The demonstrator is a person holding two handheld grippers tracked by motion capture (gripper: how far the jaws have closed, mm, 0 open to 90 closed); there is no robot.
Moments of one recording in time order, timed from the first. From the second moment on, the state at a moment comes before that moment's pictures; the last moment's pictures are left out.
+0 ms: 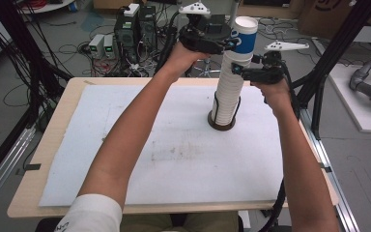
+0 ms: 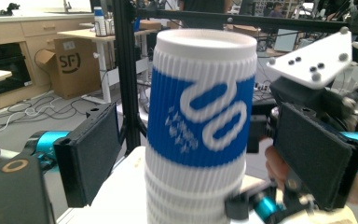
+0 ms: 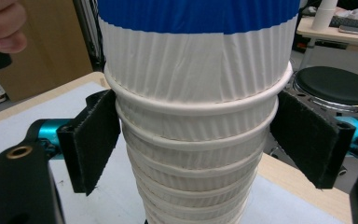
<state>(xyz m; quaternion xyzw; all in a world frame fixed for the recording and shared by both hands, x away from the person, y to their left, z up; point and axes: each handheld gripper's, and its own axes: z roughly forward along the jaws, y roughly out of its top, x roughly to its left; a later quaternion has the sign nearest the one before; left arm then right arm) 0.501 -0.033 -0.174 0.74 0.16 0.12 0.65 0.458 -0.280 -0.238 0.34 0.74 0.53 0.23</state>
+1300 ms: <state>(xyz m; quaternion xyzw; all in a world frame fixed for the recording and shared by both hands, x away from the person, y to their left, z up) 0.491 -0.056 -0.121 0.69 0.16 0.14 0.69 0.455 -0.281 -0.237 0.34 0.74 0.52 0.23</state>
